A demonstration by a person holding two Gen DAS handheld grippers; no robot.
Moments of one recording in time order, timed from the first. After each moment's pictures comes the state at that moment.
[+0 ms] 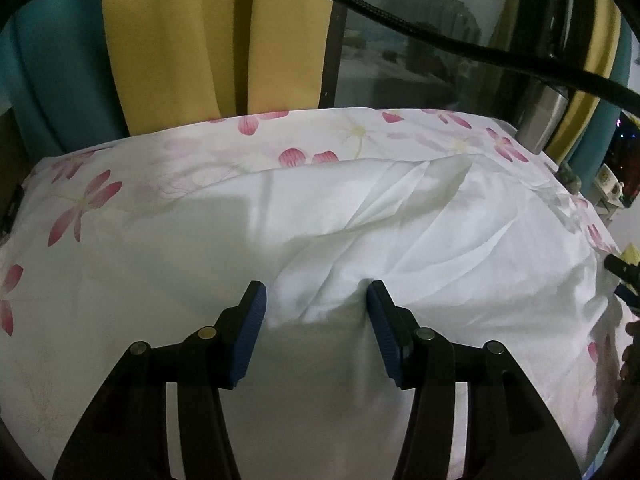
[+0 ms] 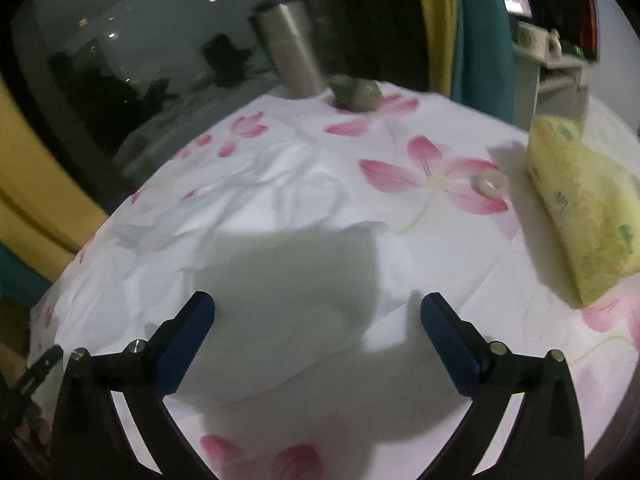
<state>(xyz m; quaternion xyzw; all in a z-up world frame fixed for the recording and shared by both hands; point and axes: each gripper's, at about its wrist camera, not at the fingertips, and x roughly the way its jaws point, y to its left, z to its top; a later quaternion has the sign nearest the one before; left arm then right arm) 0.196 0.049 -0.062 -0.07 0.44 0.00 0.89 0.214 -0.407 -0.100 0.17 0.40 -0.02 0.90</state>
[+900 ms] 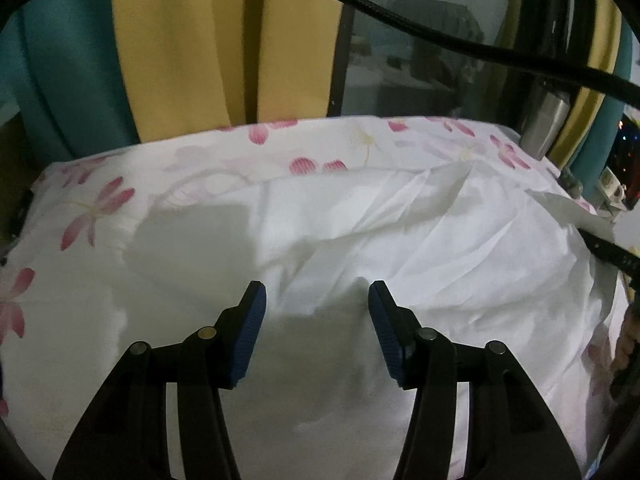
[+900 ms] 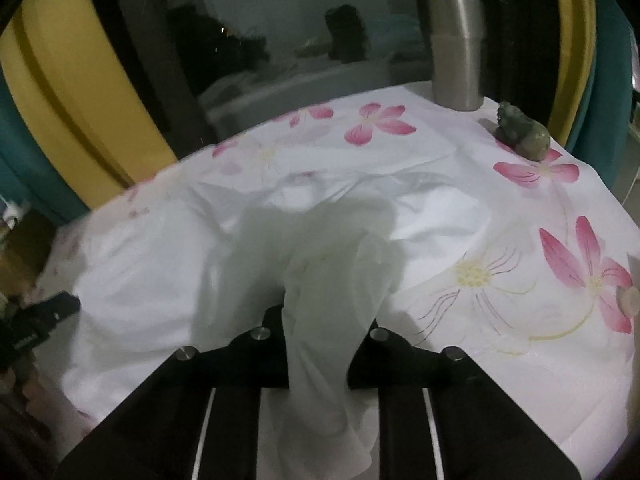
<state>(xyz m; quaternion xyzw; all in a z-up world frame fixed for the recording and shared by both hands) 0.188 0.057 -0.050 -0.07 0.43 0.01 0.90 0.252 -0.330 -0.087 0.08 0.39 0.14 0.91</state>
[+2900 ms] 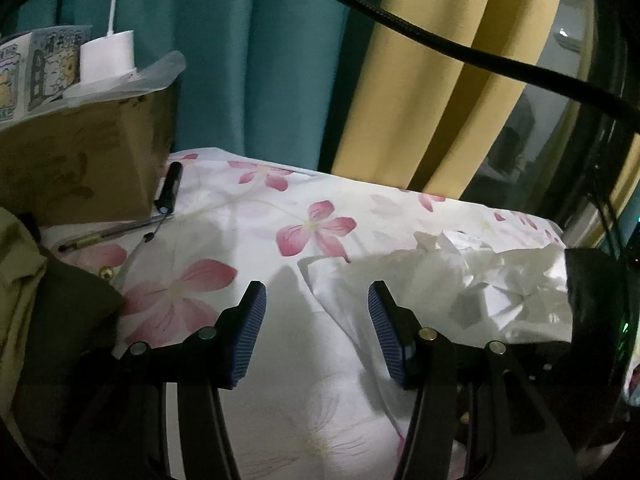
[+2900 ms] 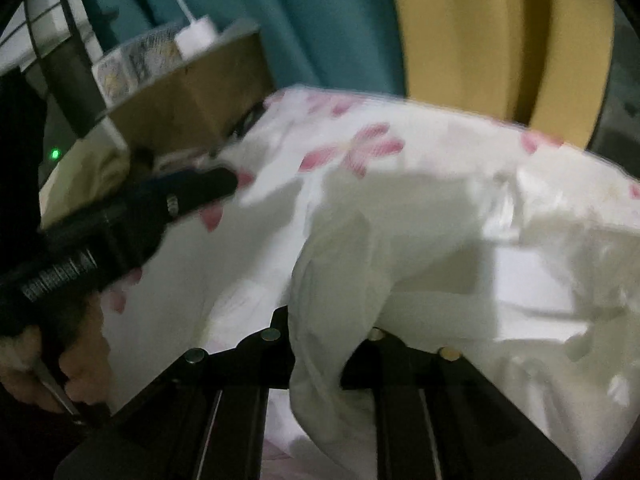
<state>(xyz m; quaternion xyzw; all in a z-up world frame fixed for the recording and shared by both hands) 0.097 0.262 -0.019 -0.16 0.35 0.10 0.92 0.171 0.071 -0.112 -0.10 0.44 0.45 0.77</state>
